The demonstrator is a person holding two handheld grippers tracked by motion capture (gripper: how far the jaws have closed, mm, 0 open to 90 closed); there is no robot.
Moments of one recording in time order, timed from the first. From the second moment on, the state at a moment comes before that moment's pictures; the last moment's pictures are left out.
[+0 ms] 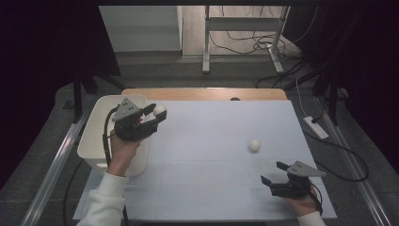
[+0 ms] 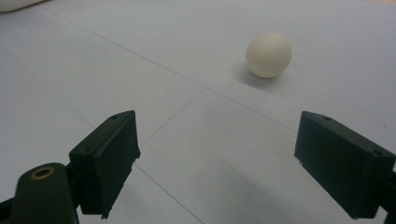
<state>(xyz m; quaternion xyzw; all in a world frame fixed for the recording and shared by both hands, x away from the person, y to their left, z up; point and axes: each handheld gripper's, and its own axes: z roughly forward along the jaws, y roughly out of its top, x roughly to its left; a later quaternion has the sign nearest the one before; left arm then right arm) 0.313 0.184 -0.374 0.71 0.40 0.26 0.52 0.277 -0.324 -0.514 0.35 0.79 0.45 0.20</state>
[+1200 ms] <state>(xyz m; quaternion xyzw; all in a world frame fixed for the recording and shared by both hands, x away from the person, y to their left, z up) 0.316 0.230 -0.382 0.68 0.45 0.29 0.49 0.277 -0.324 -0.515 0.36 0.79 0.45 0.20</state>
